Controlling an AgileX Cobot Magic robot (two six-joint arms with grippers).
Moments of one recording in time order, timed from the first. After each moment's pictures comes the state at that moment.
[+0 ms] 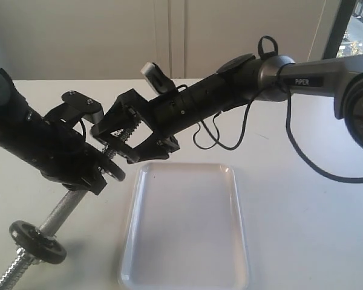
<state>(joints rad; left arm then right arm) -0.43 1.56 -0.95 -0.43 0.62 0.63 0.44 2.25 -1.68 1.30 1.18 -0.64</state>
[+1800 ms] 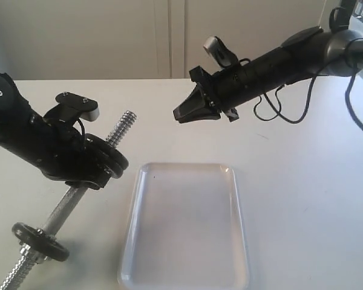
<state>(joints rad) -0.42 1.60 -0.95 -0.42 0.56 0.49 0.20 2.18 -1.68 1.14 1.21 -0.71</state>
